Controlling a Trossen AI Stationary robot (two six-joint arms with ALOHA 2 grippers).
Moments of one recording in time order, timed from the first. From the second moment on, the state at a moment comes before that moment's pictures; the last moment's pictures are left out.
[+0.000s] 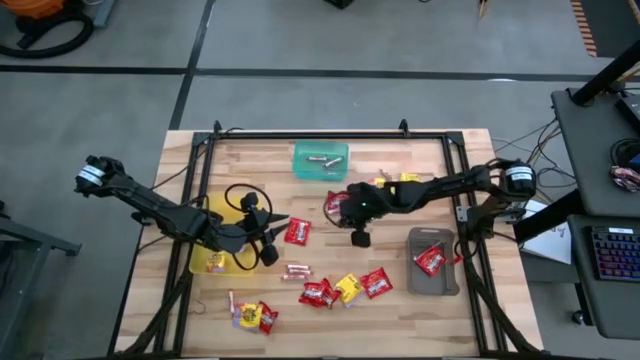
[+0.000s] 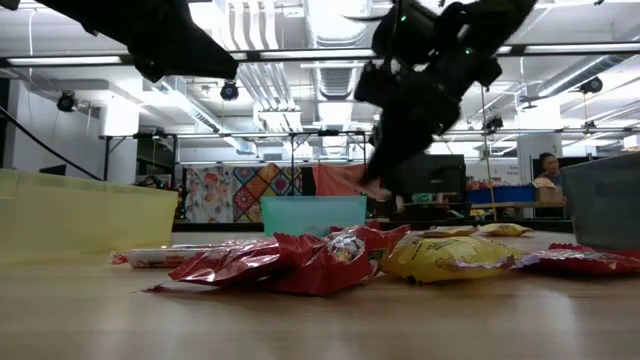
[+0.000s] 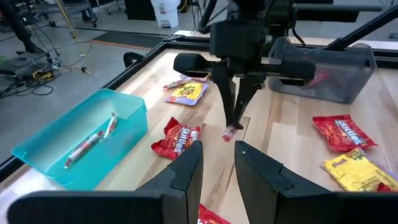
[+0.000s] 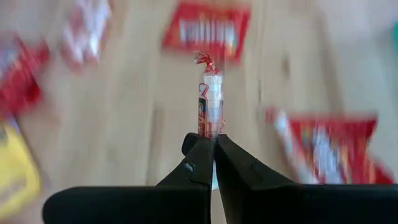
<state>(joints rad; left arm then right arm) -0.41 1.15 0.63 0.07 -0.77 -0.29 -0.08 1.65 0.91 -0.05 -0.14 -0.06</state>
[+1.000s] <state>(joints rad) -0.41 1.05 0.63 0.05 -0.78 -0.29 -0.32 1.83 1.13 0.25 0.11 -0.08</state>
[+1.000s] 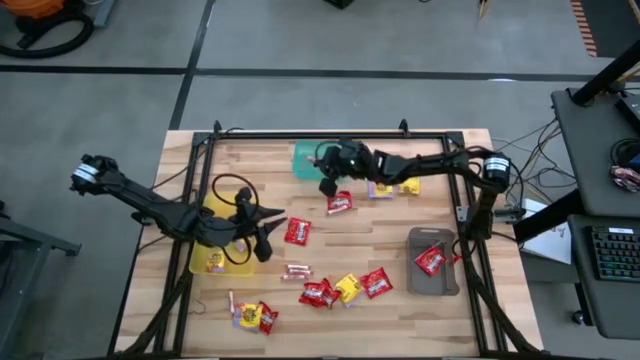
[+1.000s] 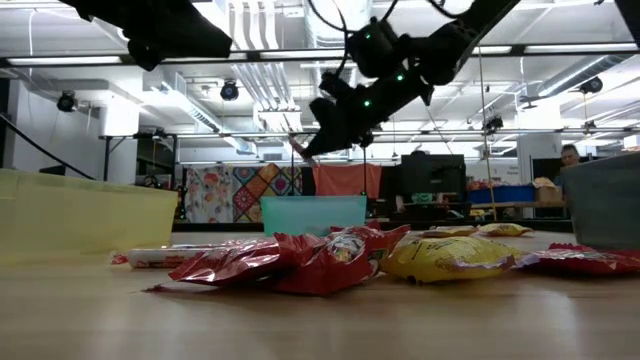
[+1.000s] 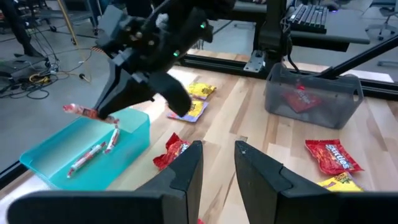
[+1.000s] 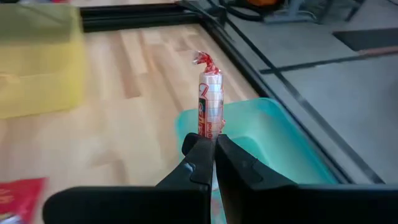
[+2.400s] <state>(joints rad) -0.40 1.24 0.63 0.10 -0.77 -0.63 -0.20 1.57 1.21 -0.55 -0.03 0.13</state>
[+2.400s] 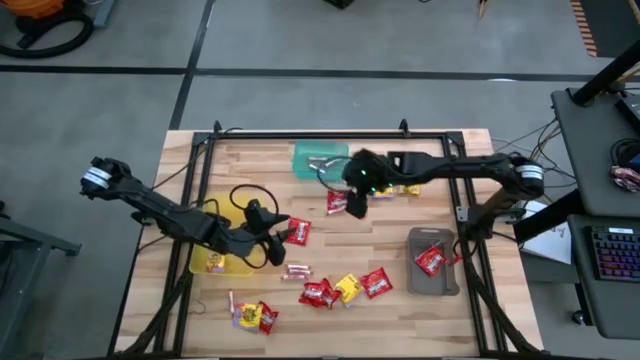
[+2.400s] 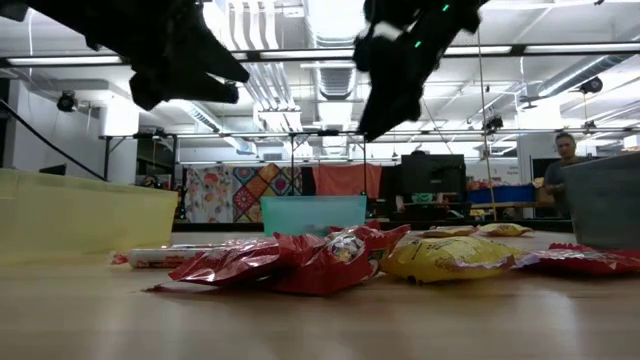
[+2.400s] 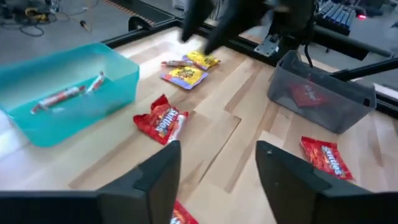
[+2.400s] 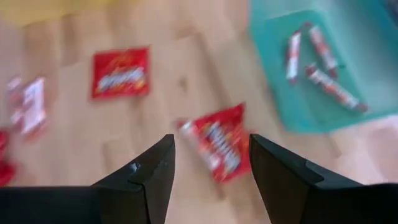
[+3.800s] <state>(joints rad) -0.12 1.84 1.05 -0.57 -0.44 -0.83 0.13 1.23 0.95 -0.43 0.18 0.31</state>
